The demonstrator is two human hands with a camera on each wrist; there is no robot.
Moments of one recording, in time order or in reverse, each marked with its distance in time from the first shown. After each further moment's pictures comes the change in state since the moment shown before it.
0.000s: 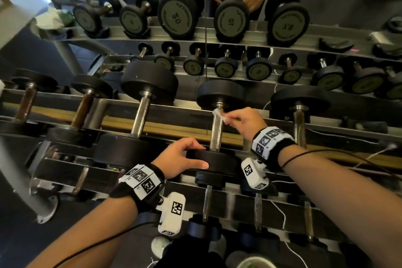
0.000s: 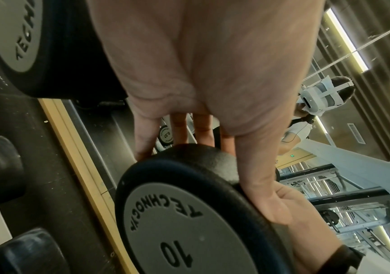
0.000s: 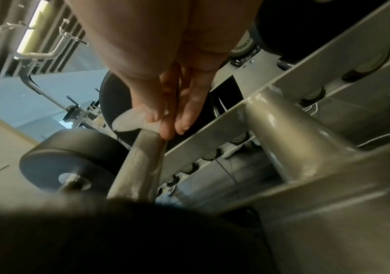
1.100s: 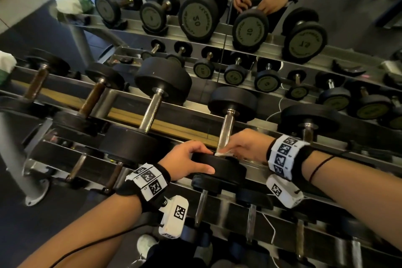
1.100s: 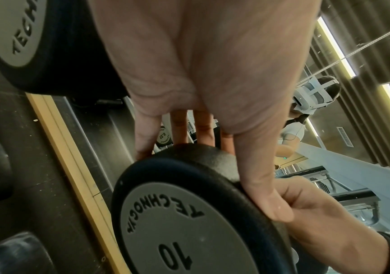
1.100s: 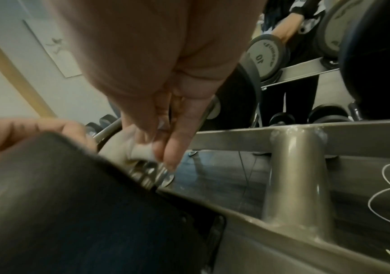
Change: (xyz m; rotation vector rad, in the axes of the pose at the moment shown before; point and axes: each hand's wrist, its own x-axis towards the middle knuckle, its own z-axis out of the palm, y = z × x) left_hand 0.000 -0.009 0.002 -0.002 0.065 0.020; right_hand -0.015 -0.042 -0.021 -0.463 -0.626 -0.312
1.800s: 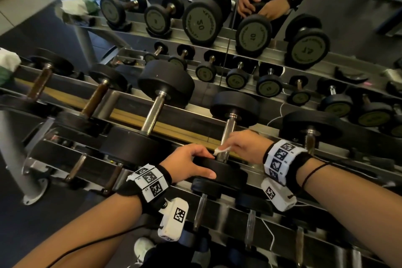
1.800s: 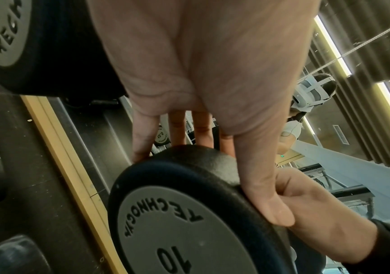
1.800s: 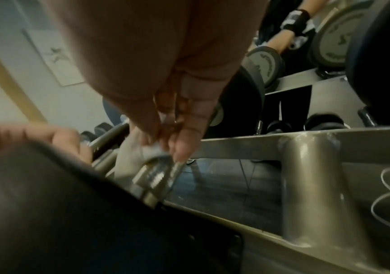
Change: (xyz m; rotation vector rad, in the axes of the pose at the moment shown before) left_hand 0.001 0.004 -0.003 0.011 -0.020 -0.005; right_hand 0.013 -0.005 -0.001 -0.030 0.074 0.058
